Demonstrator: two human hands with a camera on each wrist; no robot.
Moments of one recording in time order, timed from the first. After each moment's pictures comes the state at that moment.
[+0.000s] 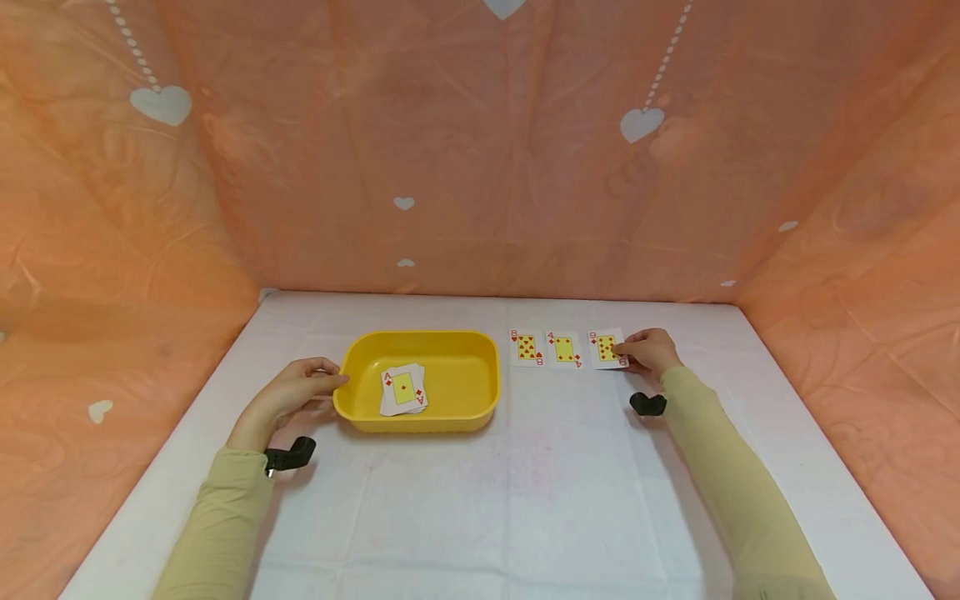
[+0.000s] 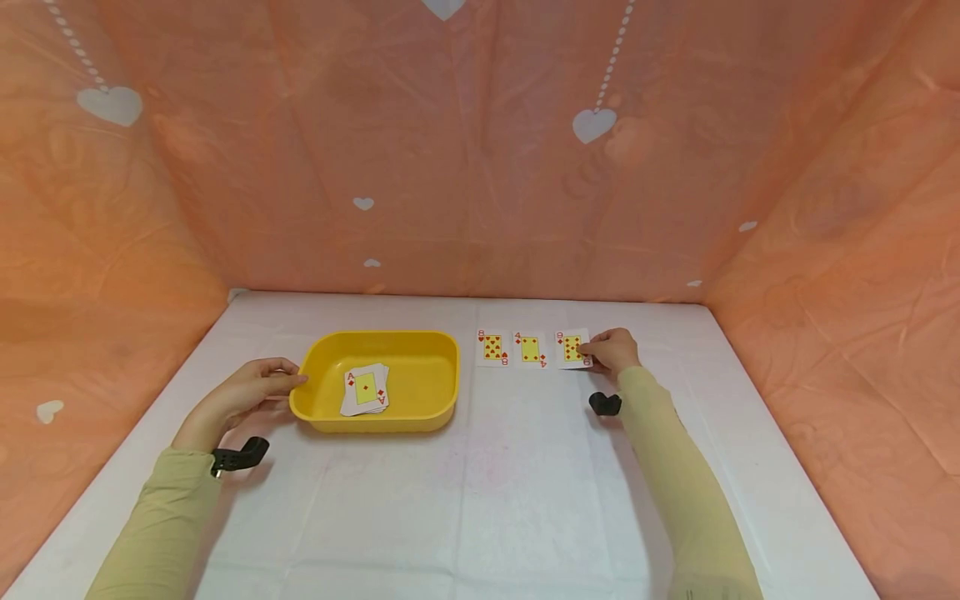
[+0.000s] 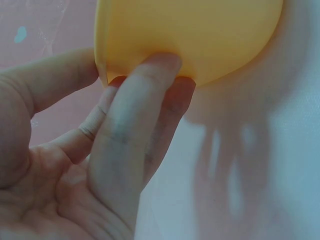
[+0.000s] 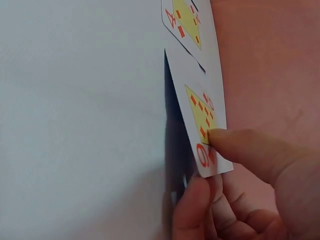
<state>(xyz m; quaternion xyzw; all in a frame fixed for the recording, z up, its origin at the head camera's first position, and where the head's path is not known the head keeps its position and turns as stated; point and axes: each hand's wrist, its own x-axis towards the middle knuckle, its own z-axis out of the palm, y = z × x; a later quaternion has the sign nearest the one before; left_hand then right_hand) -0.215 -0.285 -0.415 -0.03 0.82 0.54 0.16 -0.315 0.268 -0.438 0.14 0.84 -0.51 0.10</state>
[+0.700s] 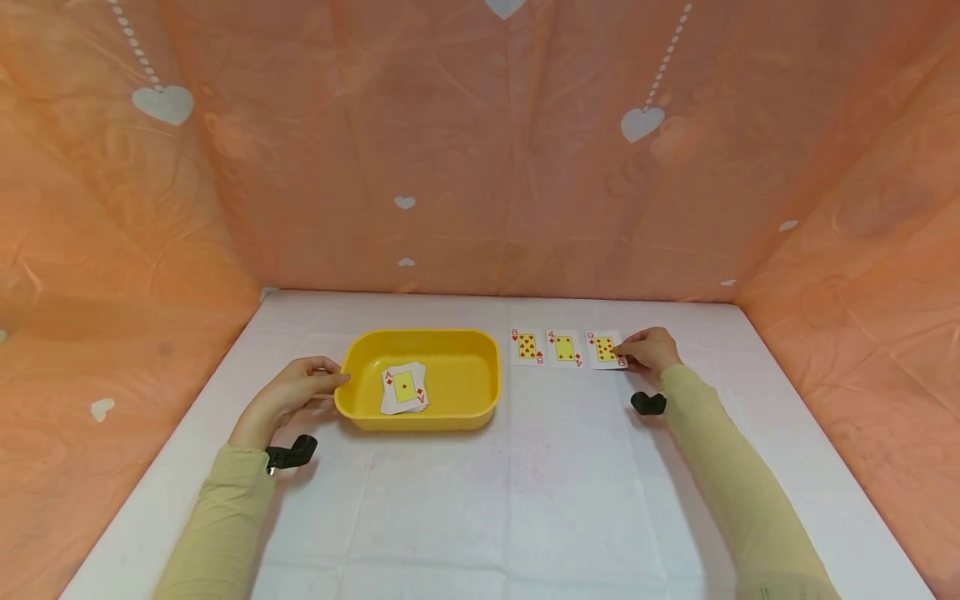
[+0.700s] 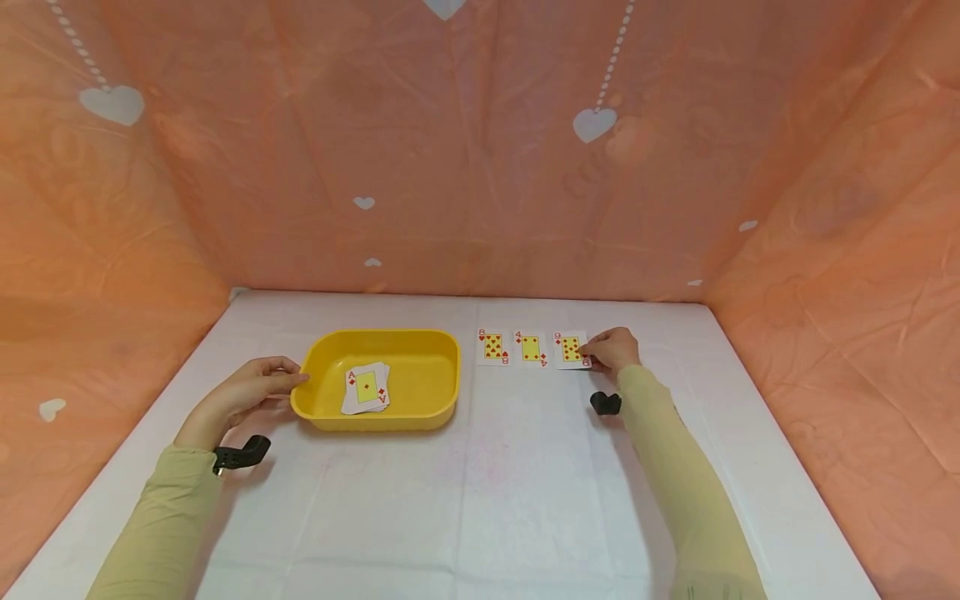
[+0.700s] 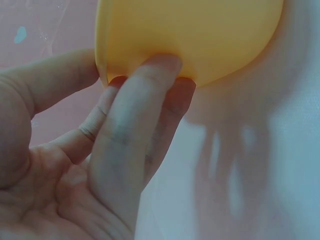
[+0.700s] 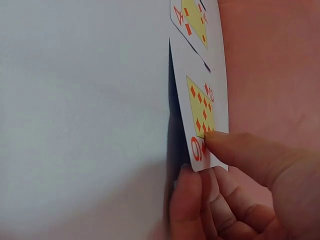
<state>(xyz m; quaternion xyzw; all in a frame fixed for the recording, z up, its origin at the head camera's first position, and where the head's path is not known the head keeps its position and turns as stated) -0.215 -0.285 -0.415 -0.03 0.83 0.54 0.16 -0.315 0.271 -0.437 0.13 0.86 -0.48 0.11</state>
